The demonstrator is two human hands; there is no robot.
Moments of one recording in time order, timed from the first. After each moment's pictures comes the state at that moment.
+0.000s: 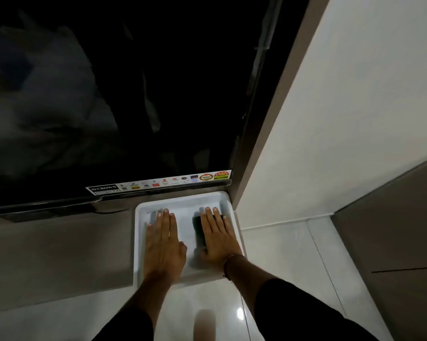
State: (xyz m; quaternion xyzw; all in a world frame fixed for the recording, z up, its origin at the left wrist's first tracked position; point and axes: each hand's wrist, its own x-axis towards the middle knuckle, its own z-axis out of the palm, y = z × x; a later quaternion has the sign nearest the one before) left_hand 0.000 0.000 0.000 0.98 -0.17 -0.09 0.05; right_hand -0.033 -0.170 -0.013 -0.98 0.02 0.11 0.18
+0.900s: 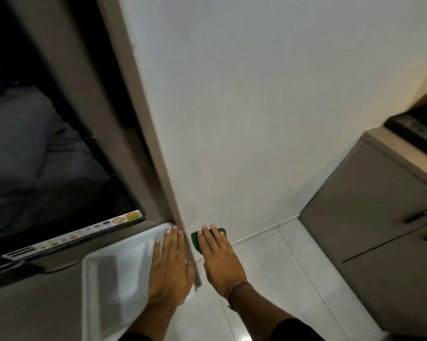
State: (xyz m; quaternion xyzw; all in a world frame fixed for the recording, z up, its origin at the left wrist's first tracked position) left_hand -0.051 -0.140 0.078 0.94 -0.33 -0.05 0.03; right_hand -0.123 -0.284 0.065 -0.98 0.09 -0.09 0.17
